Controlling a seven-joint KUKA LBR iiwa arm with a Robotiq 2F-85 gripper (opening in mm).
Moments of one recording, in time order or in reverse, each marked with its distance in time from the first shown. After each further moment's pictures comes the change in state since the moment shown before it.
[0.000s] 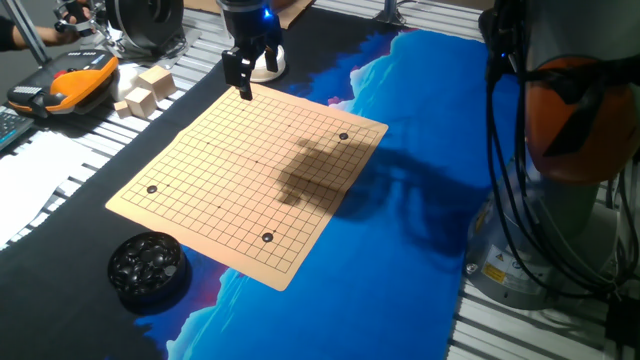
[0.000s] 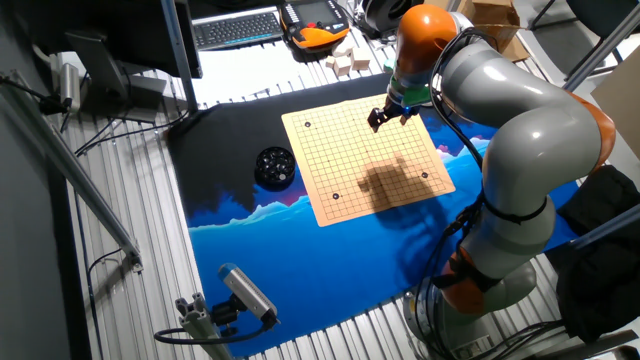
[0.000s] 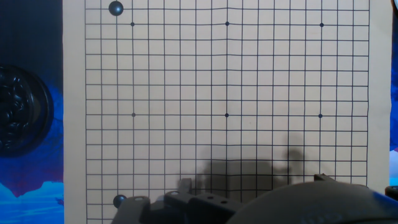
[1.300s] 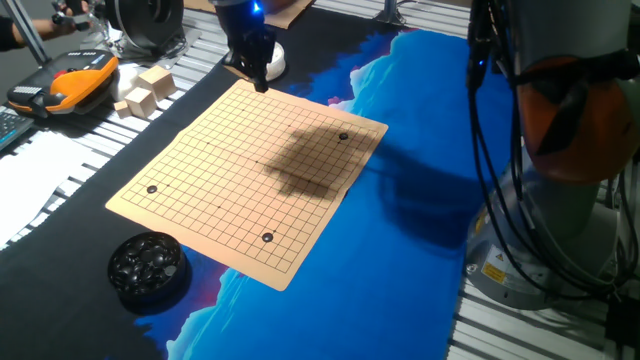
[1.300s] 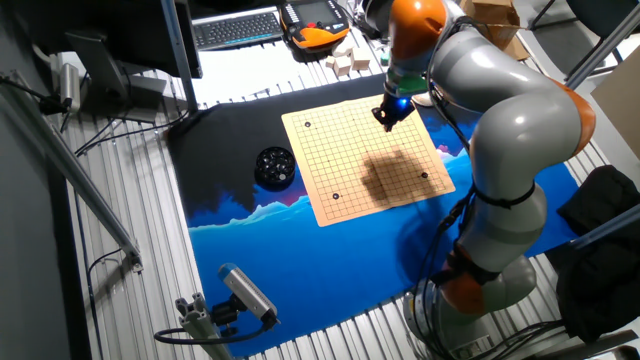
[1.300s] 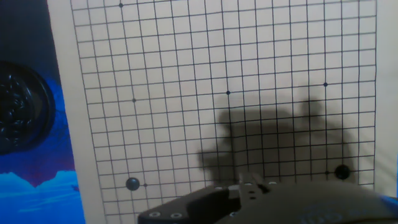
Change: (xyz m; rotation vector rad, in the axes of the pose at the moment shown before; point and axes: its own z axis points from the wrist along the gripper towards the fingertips) arm 0.000 0.000 0.000 -0.055 0.145 0.102
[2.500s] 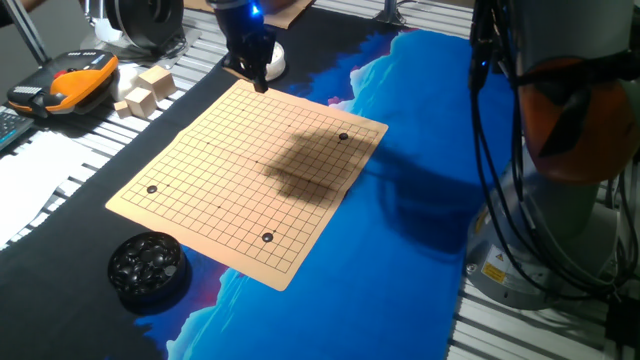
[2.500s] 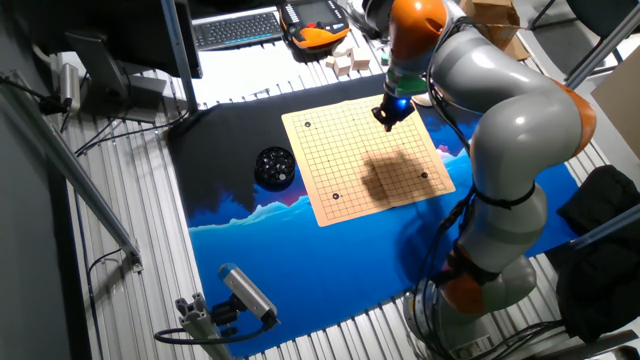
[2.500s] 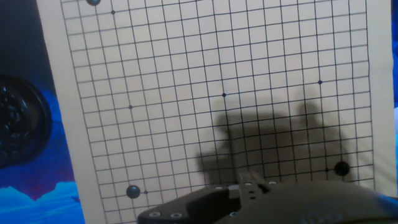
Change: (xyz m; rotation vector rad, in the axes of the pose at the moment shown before) arm 0.000 -0.001 0.000 0.017 -0.015 0.048
